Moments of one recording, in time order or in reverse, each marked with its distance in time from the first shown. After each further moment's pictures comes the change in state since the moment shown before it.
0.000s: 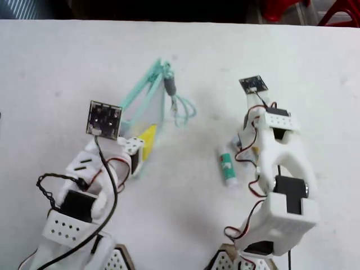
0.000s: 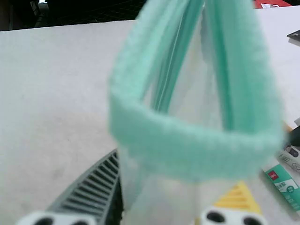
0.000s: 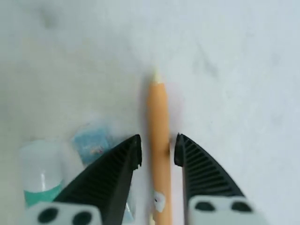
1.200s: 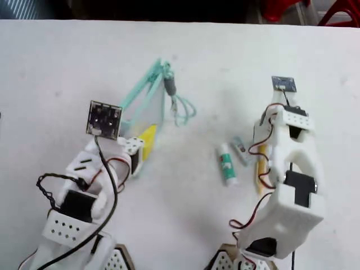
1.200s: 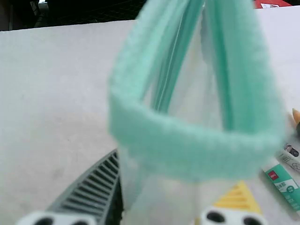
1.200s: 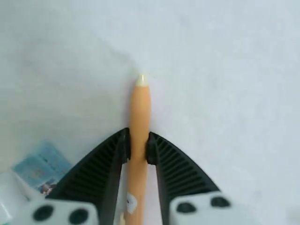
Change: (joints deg) left arm 0.0 0.0 0.0 0.0 0.0; right arm 9.4 2.7 -3.2 -0.2 -14.6
